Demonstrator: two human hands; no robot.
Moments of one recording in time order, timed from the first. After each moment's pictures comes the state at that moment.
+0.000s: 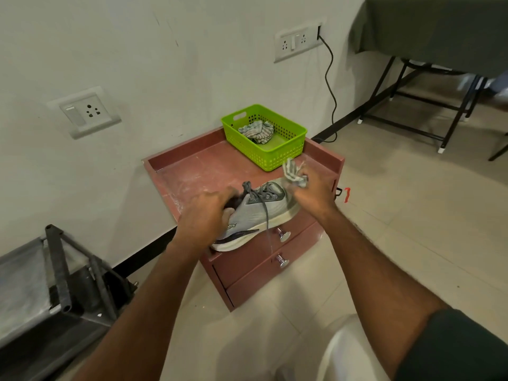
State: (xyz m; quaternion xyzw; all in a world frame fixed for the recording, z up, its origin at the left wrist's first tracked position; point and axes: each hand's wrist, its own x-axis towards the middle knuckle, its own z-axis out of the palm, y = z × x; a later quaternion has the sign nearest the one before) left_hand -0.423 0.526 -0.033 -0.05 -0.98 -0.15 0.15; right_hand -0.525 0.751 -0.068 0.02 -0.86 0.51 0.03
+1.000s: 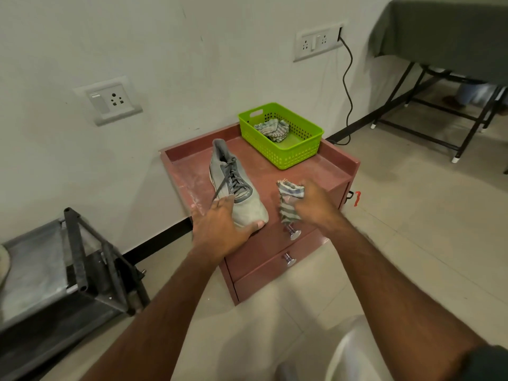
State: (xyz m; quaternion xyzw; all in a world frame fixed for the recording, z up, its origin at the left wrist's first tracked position) left_hand -0.407 0.524 -0.076 0.11 -0.98 -0.13 0.07; right_hand -0.490 0.725 -0.053 0.04 -0.91 0.41 -0.06
